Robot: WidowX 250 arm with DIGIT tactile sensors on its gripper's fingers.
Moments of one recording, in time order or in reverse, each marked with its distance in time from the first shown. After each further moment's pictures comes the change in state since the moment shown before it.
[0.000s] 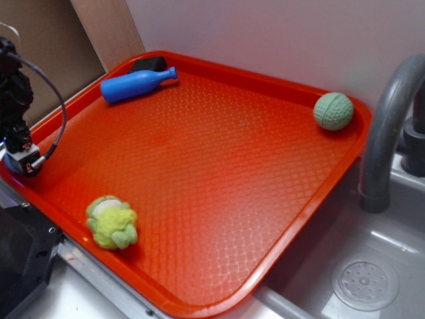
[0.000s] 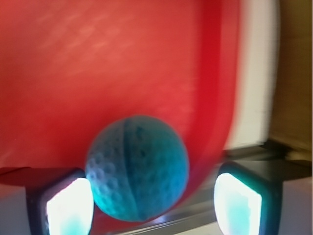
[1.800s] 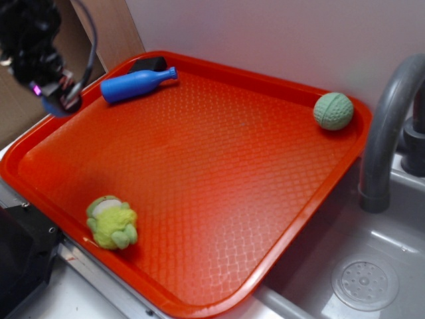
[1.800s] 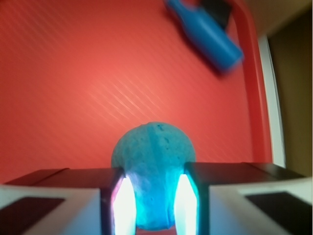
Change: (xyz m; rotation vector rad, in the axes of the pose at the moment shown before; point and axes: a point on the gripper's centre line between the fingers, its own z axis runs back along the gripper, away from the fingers) arm 0.025 -0.097 0.162 -0.236 -0.316 -0.024
